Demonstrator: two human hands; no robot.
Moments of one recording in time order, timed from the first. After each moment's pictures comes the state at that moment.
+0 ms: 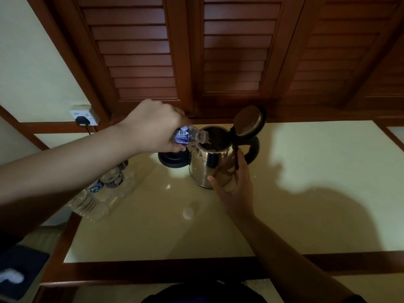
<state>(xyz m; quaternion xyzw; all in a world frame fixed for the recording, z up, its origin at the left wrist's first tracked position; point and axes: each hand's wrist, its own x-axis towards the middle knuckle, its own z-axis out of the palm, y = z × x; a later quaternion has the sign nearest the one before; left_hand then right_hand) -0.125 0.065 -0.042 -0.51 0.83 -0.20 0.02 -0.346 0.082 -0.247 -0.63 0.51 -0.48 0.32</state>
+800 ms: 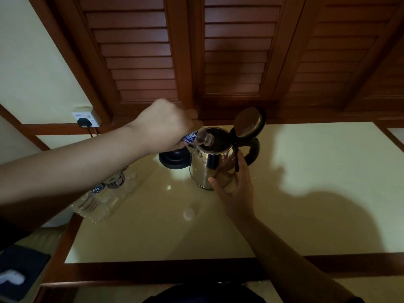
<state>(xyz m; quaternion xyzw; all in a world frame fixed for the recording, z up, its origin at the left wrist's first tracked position) -0.137 0.062 -0.042 -0.37 0.89 -0.26 -0.03 -0.348 0.080 -0.252 -0.63 0.51 -0.49 0.33</state>
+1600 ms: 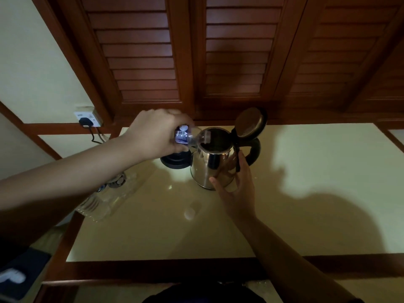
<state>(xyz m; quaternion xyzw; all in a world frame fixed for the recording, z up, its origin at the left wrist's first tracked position) -0.119 0.070 -0.061 -0.59 0.80 -0.06 -0.11 -0.348 0.081 -0.250 -0.62 0.52 -0.48 0.33</state>
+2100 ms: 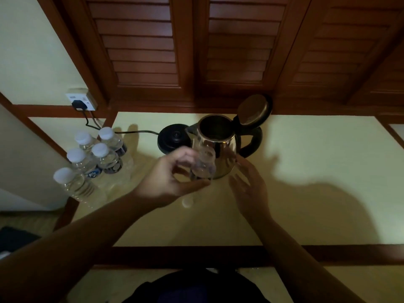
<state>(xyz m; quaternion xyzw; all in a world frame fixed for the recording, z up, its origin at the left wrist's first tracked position) -0.153 0.144 -0.160 -0.51 0.67 0.37 -0.40 -0.384 0.098 -0.249 -0.62 0.49 -0.45 0.41</state>
